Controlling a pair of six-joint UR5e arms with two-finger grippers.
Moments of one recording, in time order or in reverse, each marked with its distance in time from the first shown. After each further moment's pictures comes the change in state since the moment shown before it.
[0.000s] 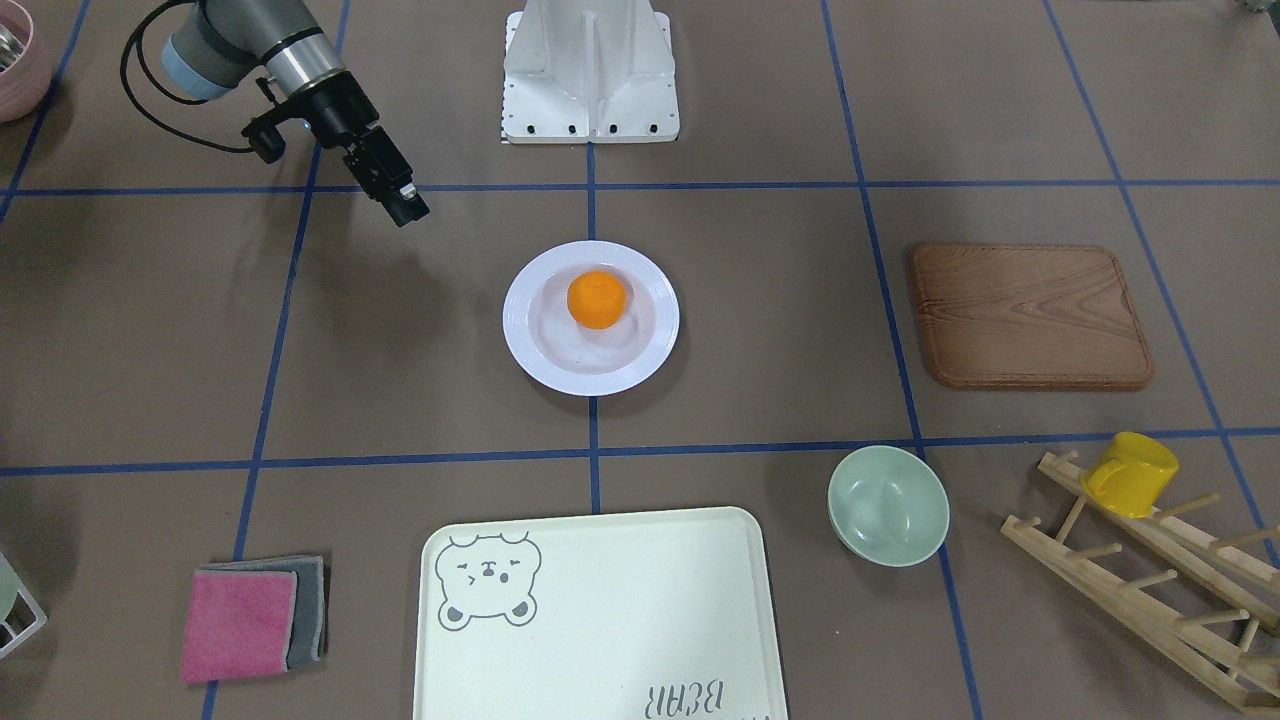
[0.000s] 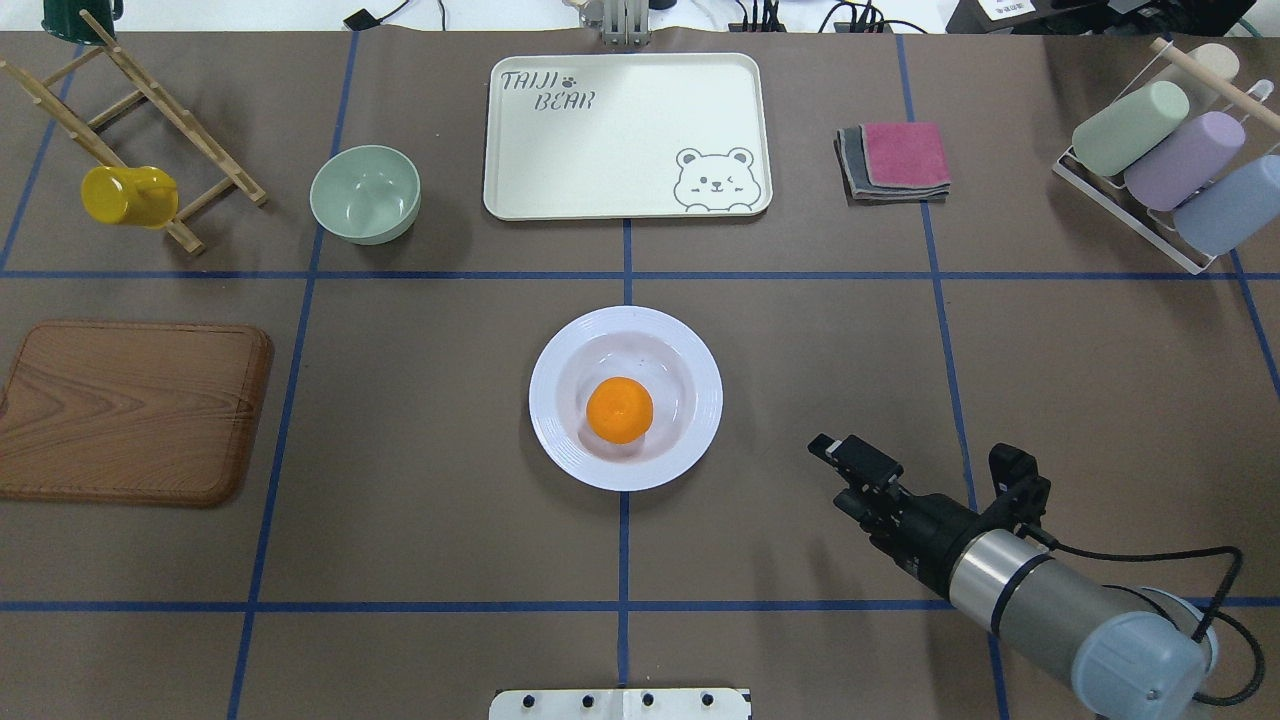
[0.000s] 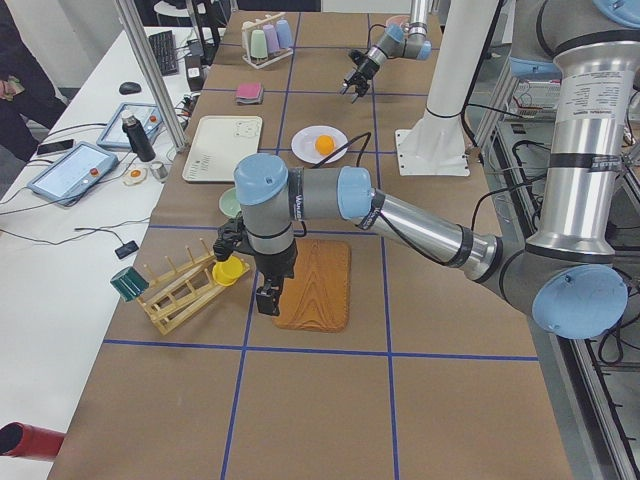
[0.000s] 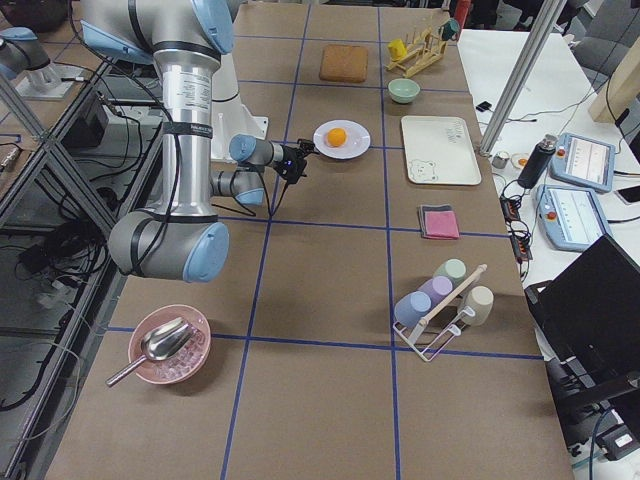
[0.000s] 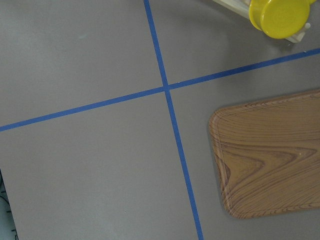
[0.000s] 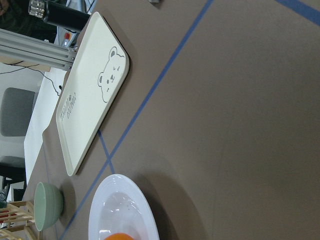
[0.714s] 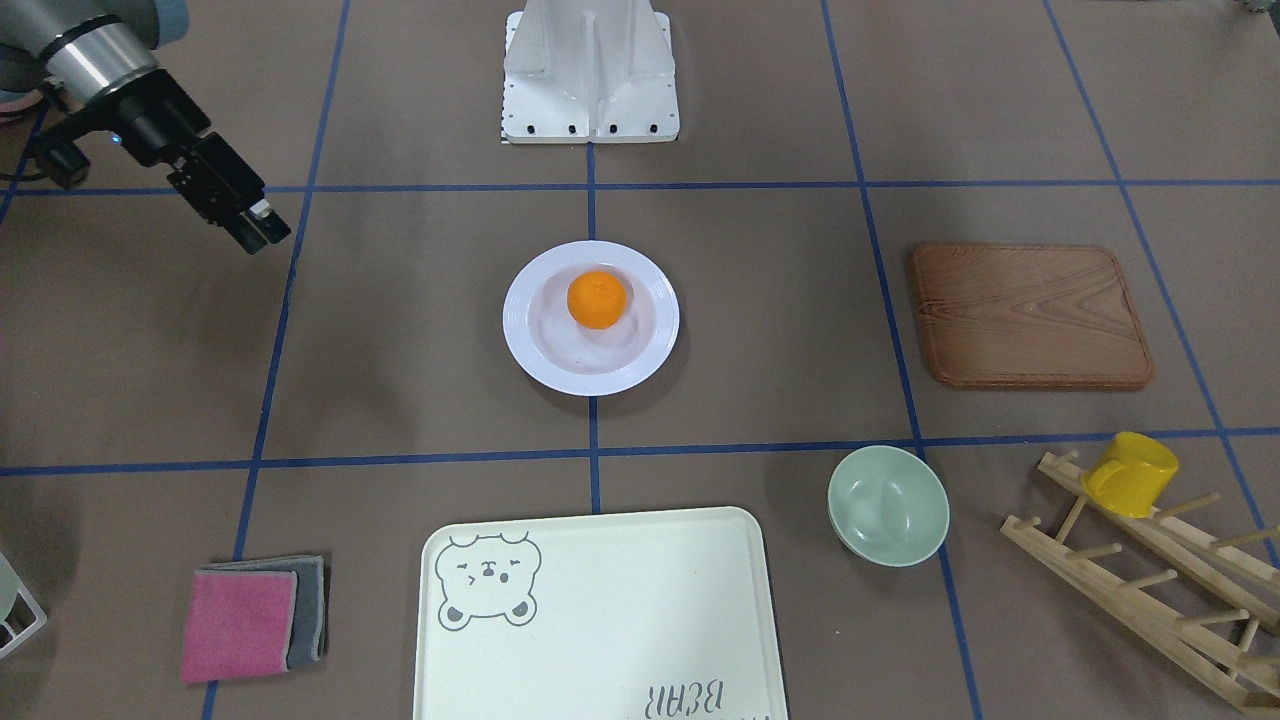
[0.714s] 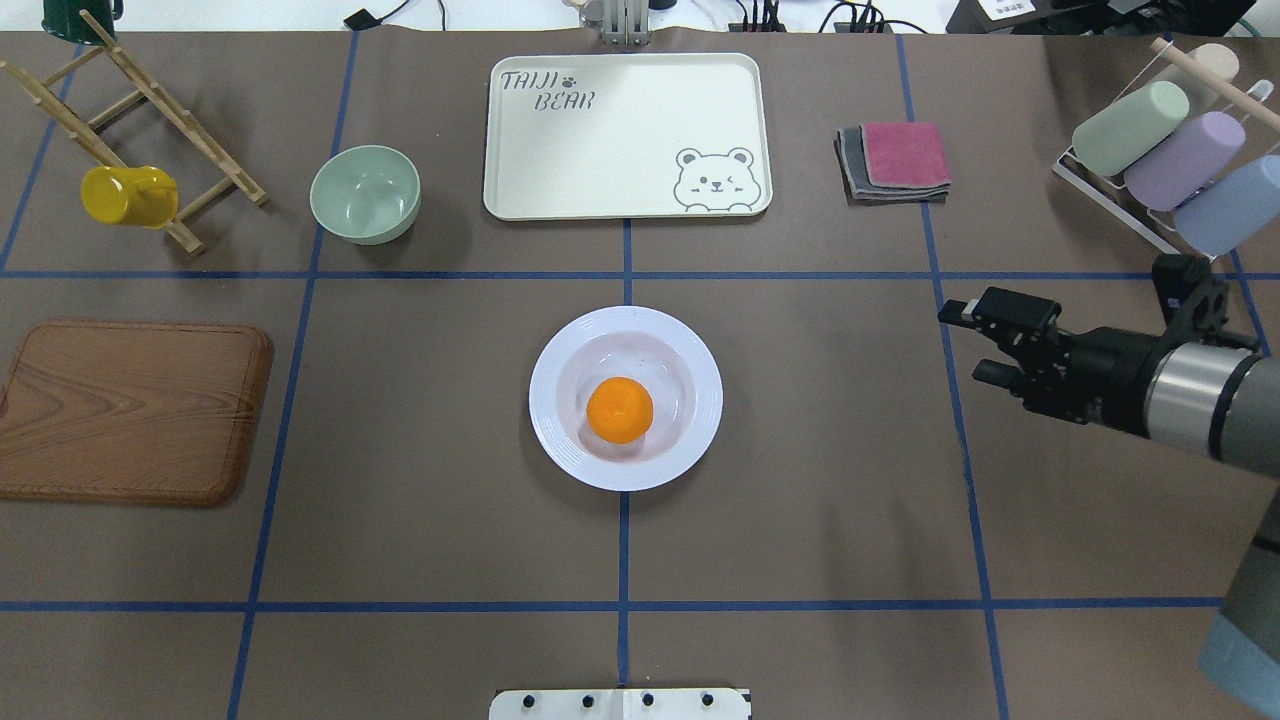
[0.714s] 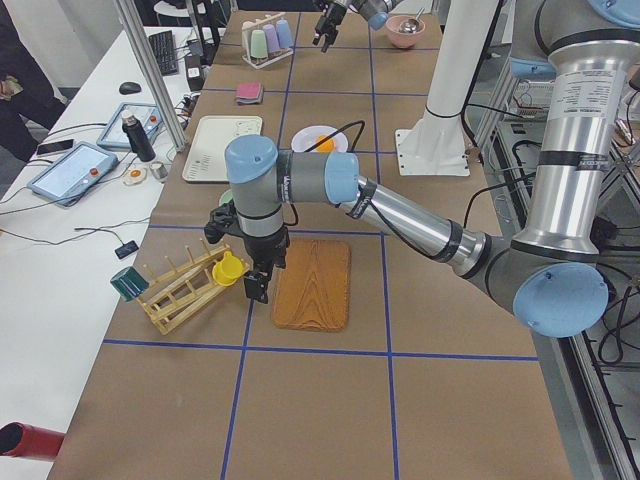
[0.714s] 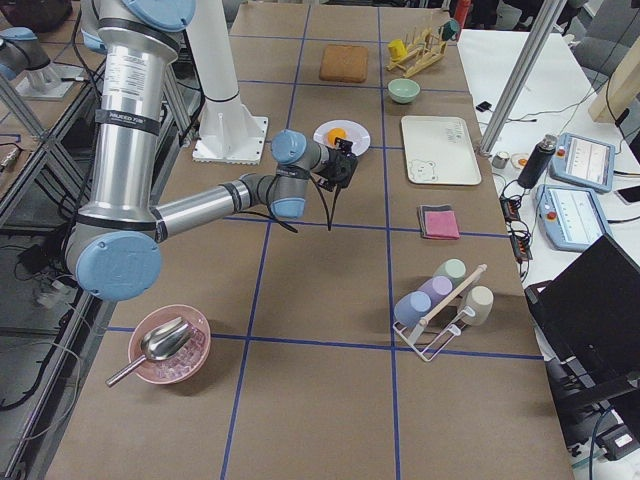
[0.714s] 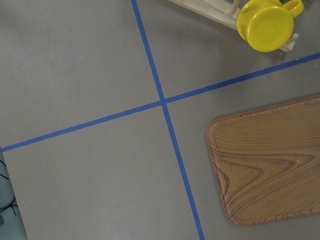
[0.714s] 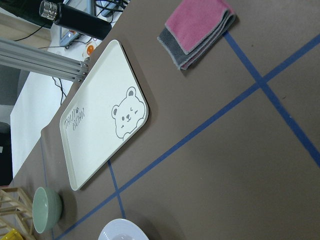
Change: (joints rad) left arm 0.008 -0.022 0.012 0.003 0.015 0.000; right arm 0.389 -0.147 0.146 0.000 0.452 -0.254
